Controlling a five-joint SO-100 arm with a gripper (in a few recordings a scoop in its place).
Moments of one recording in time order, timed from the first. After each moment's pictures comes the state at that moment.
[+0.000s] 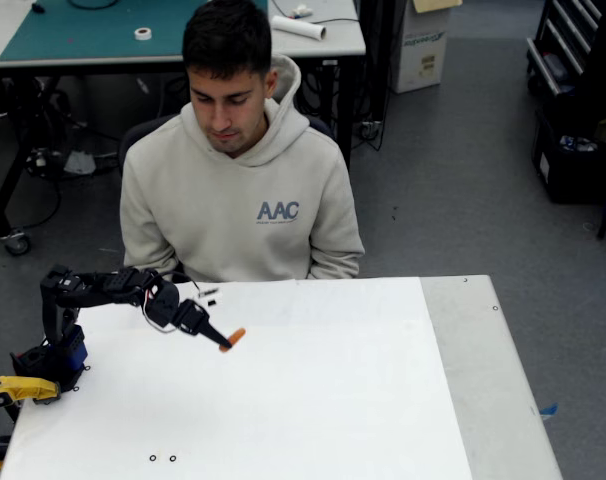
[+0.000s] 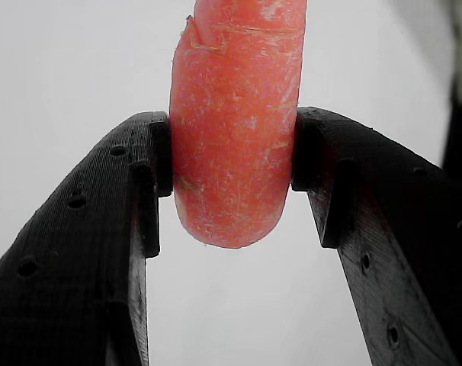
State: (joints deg) arm 54.8 89.7 61.6 57.8 -54.2
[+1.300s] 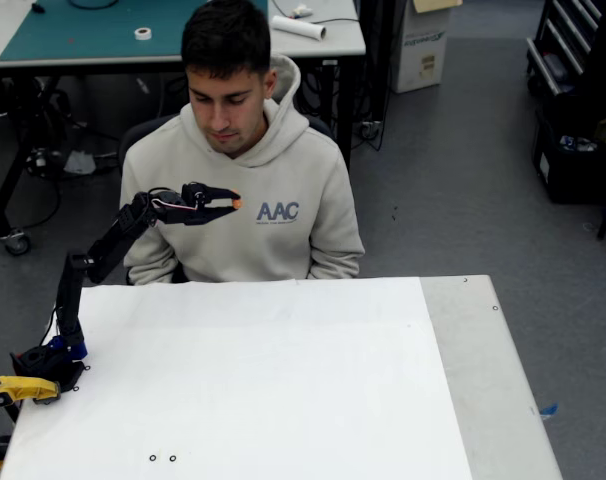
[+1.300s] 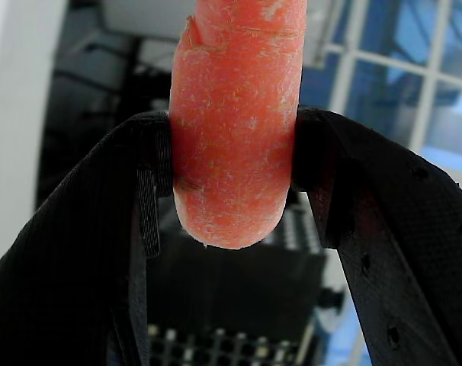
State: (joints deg) arm 18.8 69.0 16.4 57.8 -87.0
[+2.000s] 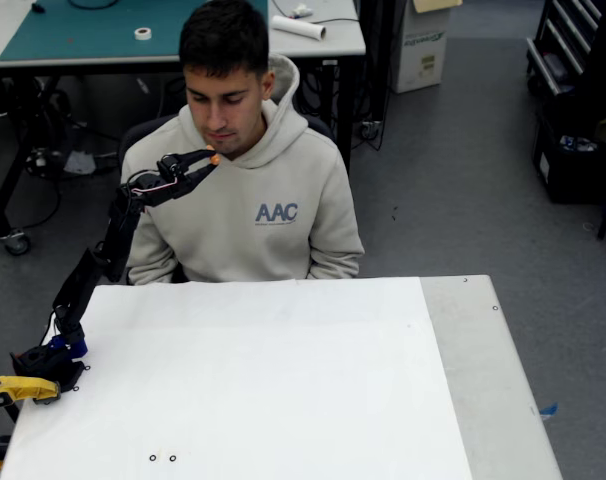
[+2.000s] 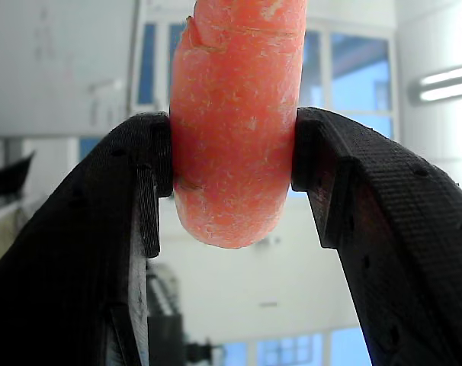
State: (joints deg) arm 10.2 55.3 -15.0 57.8 -87.0
